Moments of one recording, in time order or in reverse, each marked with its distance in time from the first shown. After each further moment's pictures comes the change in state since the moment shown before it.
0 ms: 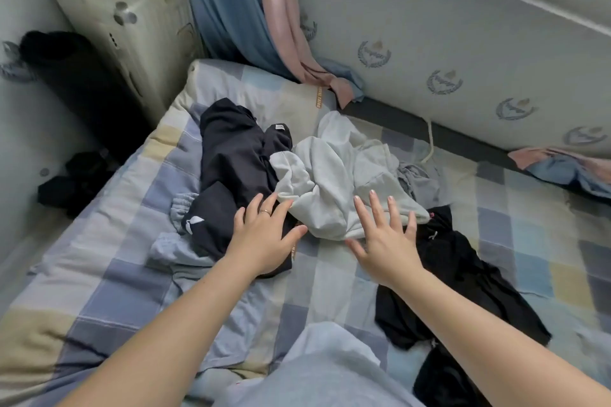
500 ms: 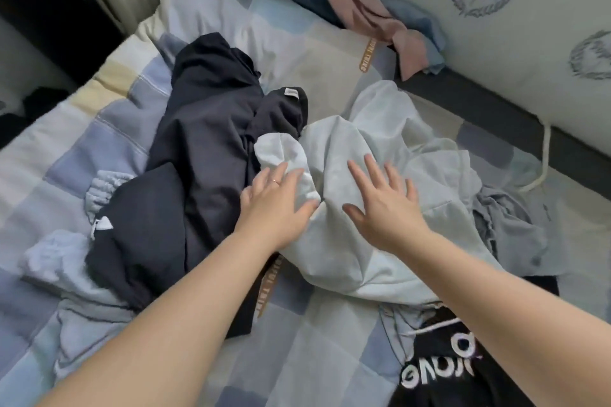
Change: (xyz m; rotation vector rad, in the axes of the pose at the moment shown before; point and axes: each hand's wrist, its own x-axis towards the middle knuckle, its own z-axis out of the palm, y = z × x) left_hand 0.262 -0.006 0.144 -0.143 0.071 -0.312; right_hand 0.309 0.066 0.136 0.021 -0.069 -0.306
